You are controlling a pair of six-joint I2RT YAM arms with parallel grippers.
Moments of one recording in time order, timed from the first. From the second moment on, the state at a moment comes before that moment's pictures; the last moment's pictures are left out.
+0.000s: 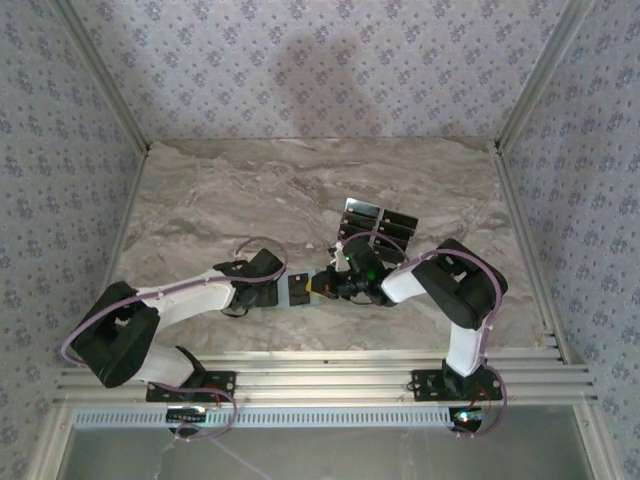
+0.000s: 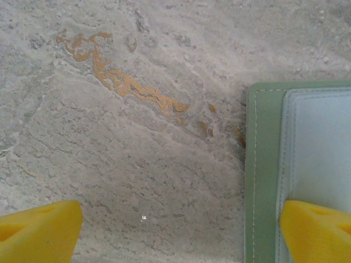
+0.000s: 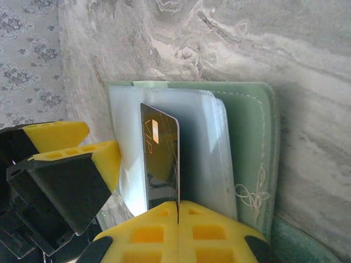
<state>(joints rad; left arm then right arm) -0.74 1.40 0.66 -0.59 -0.35 -0.76 0.72 1.84 0.65 0.55 -0.57 0.98</state>
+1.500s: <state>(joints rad) -0.74 1.40 0.66 -0.59 -0.35 -0.76 0.76 1.88 0.72 0.52 -0.57 0.99</state>
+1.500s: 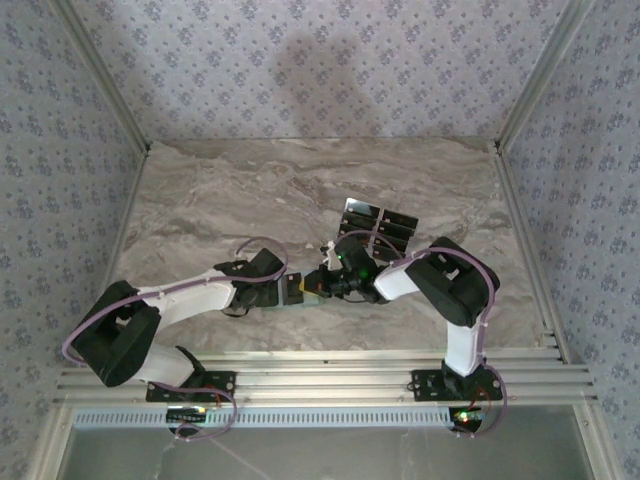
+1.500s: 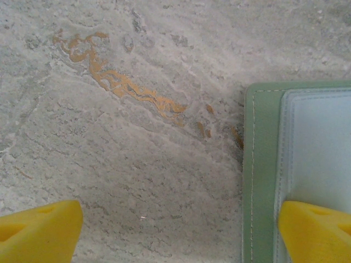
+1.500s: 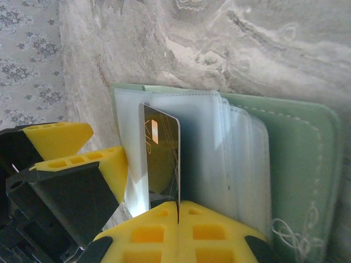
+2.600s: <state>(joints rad) -0.64 1.30 0.70 -0.71 -0.36 -0.80 0.81 1.76 1.01 -0.14 -0.38 0.72</state>
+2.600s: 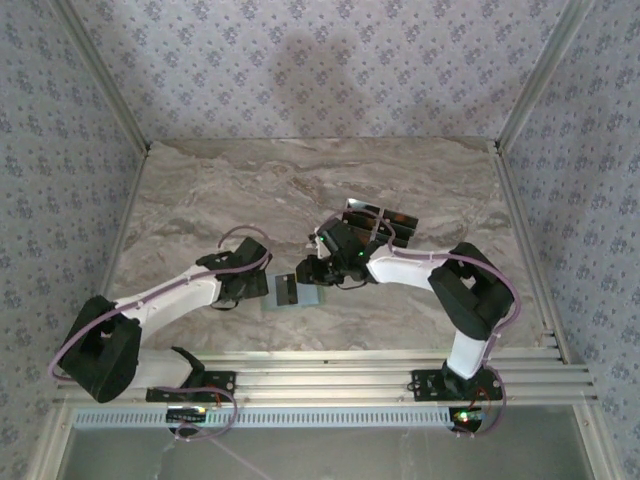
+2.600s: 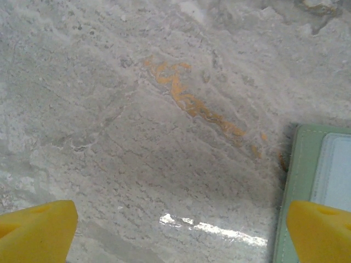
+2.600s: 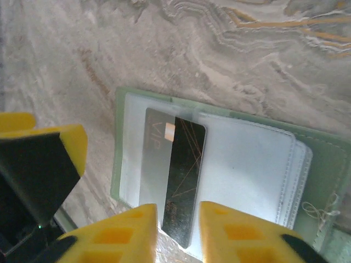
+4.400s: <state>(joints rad) -0.63 1.32 0.59 -0.67 -0.34 -0.86 0.93 1.94 1.25 -0.37 -0.28 0.60</state>
